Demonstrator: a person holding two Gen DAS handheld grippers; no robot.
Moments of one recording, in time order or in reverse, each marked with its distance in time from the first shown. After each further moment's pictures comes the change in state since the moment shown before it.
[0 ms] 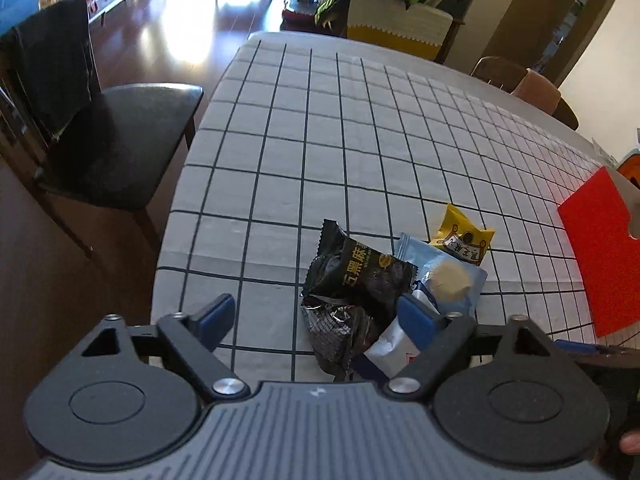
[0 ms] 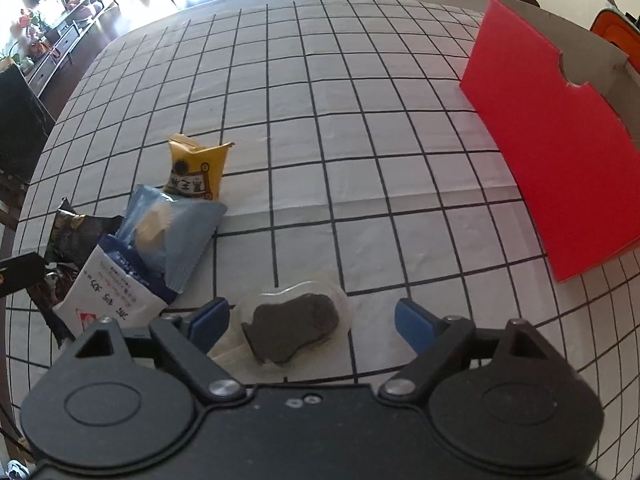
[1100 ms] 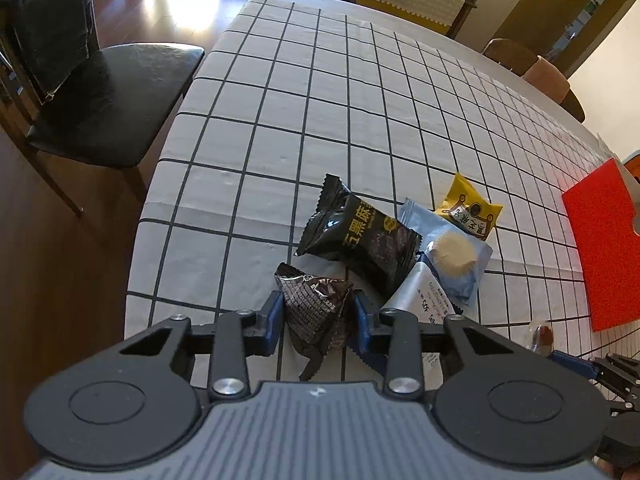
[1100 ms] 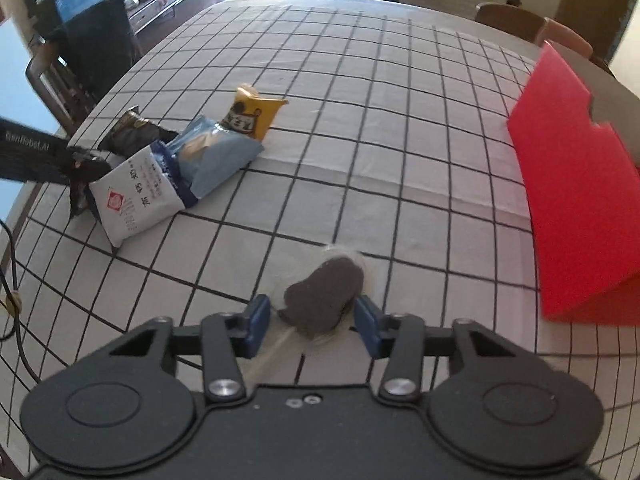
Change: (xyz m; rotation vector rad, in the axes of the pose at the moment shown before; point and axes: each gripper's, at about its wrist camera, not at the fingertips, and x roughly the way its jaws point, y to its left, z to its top) left arm 0.015 0.003 -0.009 -0.061 0.089 -0.025; right arm -0.027 -0.034 -0.037 -0.311 -0.053 0.152
